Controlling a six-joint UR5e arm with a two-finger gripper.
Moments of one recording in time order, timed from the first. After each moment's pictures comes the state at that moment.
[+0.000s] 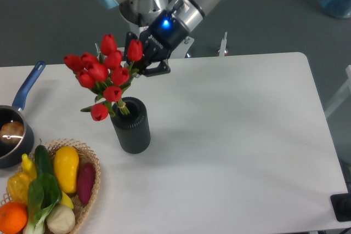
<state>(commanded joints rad) 2.71 -1.44 -1.92 -1.28 0.42 1.35</state>
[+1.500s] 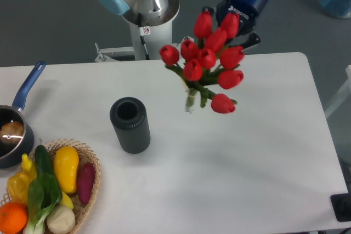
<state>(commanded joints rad) 2.97 -1.57 -1.73 -1.27 0.59 1.28</state>
